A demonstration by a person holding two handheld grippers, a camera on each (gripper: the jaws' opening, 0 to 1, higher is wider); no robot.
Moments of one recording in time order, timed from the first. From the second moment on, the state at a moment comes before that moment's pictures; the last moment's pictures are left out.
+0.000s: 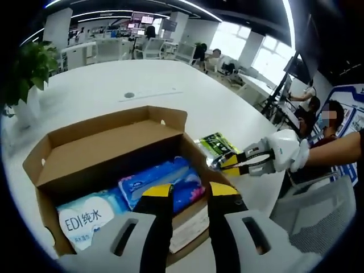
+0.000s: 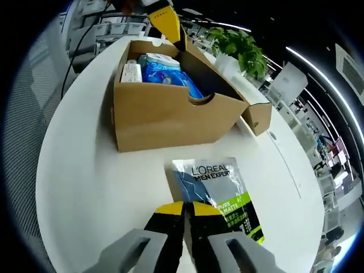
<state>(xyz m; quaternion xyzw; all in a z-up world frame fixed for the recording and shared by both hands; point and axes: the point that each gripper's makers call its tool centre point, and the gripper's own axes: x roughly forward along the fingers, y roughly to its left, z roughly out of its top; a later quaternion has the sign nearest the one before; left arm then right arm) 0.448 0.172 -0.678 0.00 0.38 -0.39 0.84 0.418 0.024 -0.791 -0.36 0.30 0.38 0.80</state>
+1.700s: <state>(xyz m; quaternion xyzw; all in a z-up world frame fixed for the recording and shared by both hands) 0.462 0.316 -0.672 0.10 0.38 -0.35 0.85 0.440 -0.051 -0.797 -0.11 0.37 0.26 0.88</state>
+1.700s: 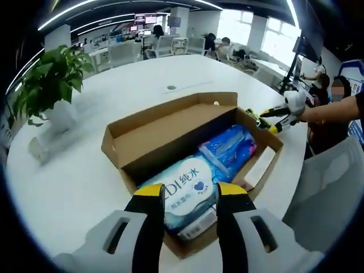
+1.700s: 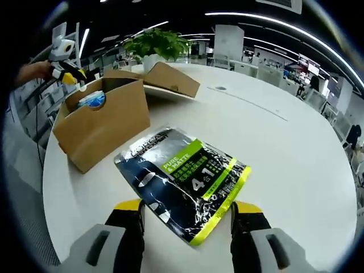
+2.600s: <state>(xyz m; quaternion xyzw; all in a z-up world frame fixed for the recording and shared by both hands) 0.472 0.322 -0.696 0.23 0.37 -0.45 0.78 0.445 0.017 -0.713 -0.15 0.29 0.35 0.88</state>
